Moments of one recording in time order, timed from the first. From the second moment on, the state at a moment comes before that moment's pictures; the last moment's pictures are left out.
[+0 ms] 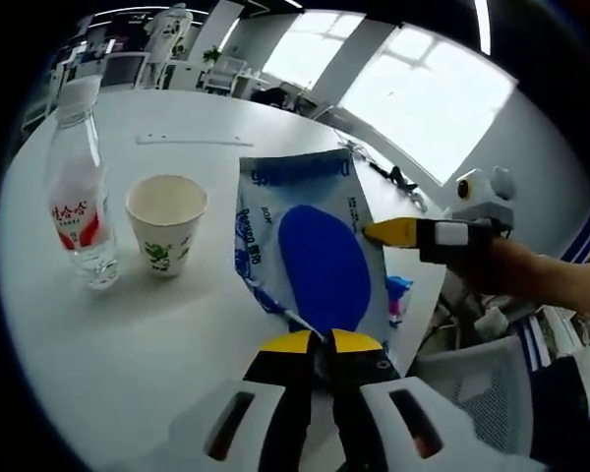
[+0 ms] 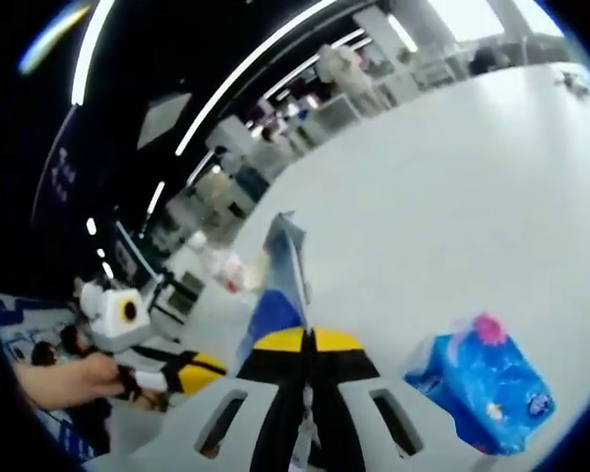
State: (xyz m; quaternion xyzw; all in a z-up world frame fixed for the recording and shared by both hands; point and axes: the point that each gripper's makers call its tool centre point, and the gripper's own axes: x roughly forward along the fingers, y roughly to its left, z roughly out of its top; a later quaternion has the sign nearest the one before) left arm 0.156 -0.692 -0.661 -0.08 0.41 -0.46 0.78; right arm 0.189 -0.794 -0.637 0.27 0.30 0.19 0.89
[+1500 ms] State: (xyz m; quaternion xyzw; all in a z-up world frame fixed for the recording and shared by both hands) left arm 0.150 -0.760 -0.651 -0.12 0.40 -0.47 0.78; right arm 0.236 -0.821 -0.613 0.12 0.30 0.25 0.91
